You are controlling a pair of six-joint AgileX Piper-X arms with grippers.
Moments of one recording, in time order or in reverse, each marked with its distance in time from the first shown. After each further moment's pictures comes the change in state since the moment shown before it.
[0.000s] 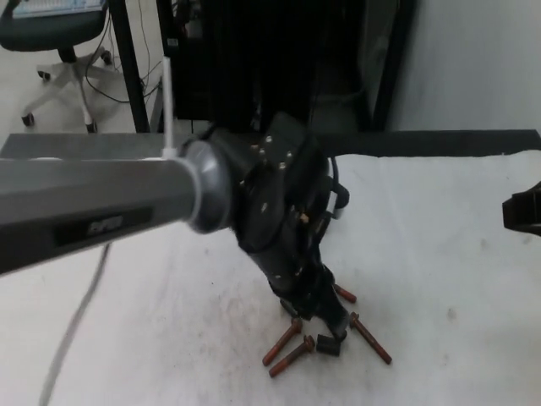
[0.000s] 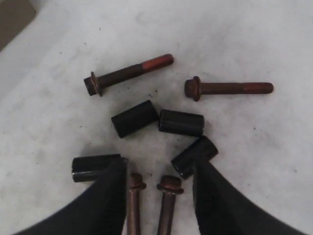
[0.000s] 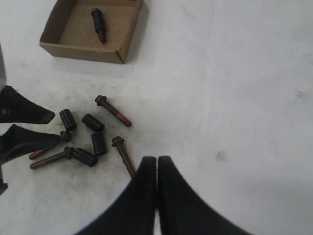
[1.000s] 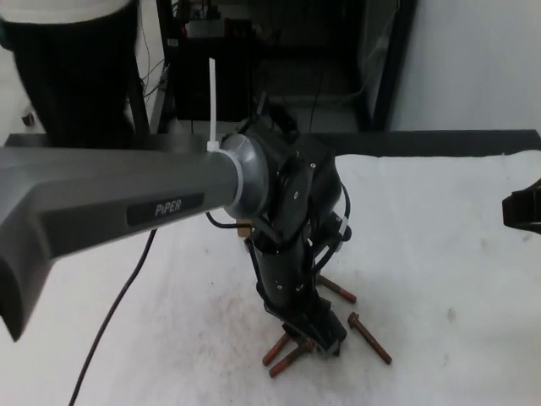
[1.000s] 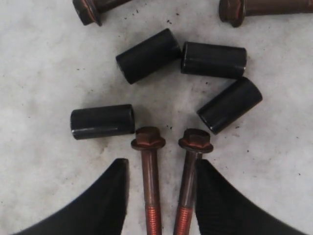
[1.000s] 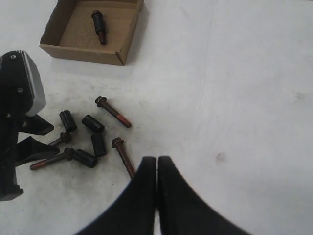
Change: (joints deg) left arm -0.6 7.9 -7.9 14.4 -4.6 3.4; right arm 0.0 0.0 0.0 -0.2 0.0 0.0
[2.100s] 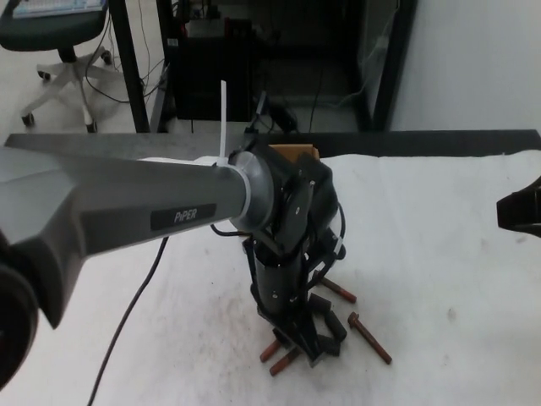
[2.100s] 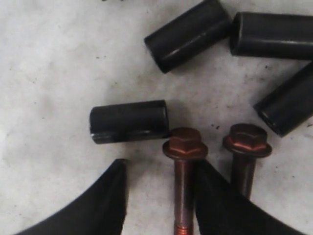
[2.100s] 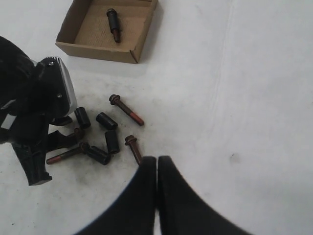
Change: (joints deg) left arm 0.8 4.0 -0.4 -0.6 -5.5 4.4; right arm 0.0 0.0 0.0 0.2 -2.8 0.0
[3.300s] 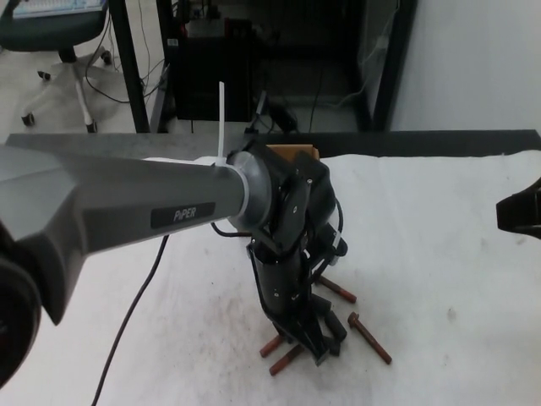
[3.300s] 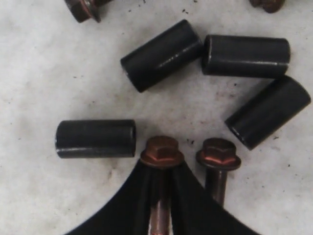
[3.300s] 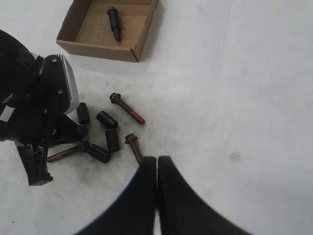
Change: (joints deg) left arm 0.1 0.0 0.0 -1.3 5.3 0.3; right arm 0.0 0.0 0.0 0.3 -0.1 -0.2
